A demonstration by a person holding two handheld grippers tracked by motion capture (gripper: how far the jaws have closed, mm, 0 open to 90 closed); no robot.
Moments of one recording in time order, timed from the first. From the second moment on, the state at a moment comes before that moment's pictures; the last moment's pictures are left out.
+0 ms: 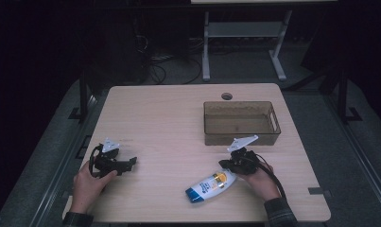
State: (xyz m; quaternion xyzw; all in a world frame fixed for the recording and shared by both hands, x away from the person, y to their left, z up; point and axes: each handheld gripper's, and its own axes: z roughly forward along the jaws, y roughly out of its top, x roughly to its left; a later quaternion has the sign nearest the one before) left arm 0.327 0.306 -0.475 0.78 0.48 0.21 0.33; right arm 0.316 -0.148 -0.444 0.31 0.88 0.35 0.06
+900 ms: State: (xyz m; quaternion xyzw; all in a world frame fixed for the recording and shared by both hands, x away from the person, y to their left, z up) left arm 0.327 0.305 -0.475 0.78 0.48 0.21 0.33; right arm 0.267 -0.145 -0.431 0.28 0.87 0.40 0.03
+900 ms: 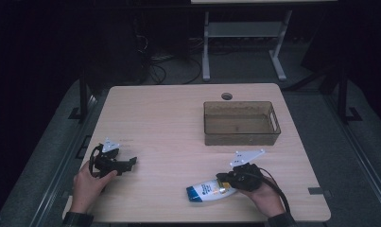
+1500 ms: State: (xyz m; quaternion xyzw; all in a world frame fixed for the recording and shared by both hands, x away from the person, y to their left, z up) left arm 0.327 0.305 -0.475 0.78 0.48 0.21 0.33; right arm 0.240 -0.087 -0.439 0.19 0.89 0.41 -0.03
